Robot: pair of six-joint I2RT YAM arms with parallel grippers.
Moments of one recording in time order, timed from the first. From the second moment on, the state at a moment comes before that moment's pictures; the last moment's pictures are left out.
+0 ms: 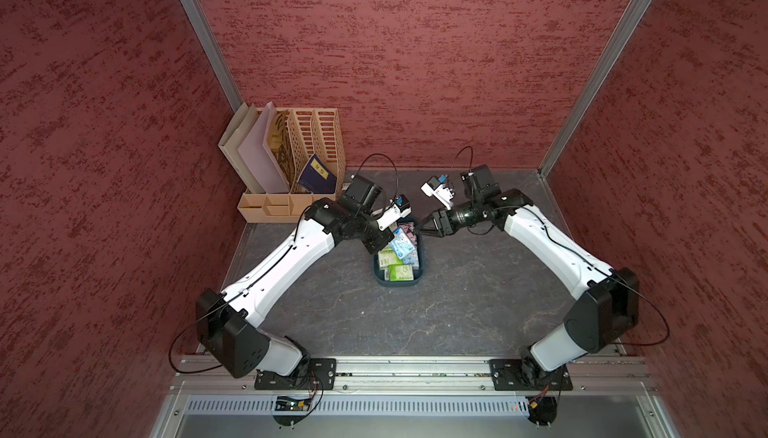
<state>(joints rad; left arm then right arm) -0.59 1.43 1.44 -0.98 0.23 0.35 0.46 1.60 1.46 -0.77 -0.88 0.07</state>
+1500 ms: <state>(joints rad) -0.27 1.32 1.05 -0.33 0.25 -0.33 0.55 1.79 1.25 -0.48 -0.39 0.66</state>
